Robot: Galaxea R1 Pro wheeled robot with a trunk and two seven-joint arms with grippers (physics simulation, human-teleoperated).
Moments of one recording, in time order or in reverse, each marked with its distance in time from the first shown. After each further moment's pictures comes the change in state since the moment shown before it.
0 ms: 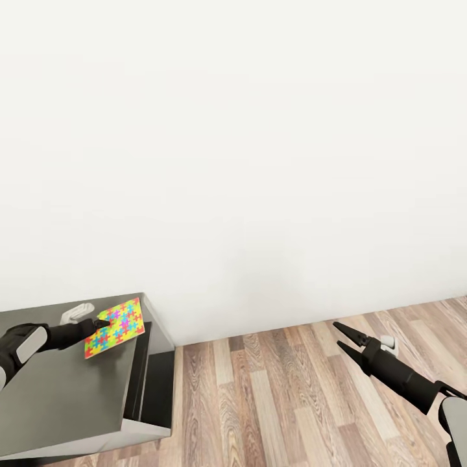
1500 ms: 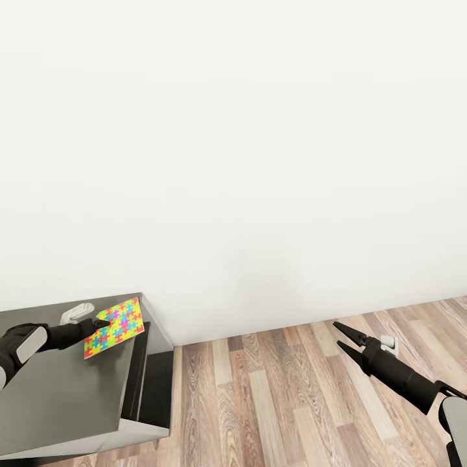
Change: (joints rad) left arm 0.000 0.000 0.000 0.000 0.000 -0.001 0.000; right arm 0.000 -0.001 0.001 0.000 -0.001 0.002 0.000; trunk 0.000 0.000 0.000
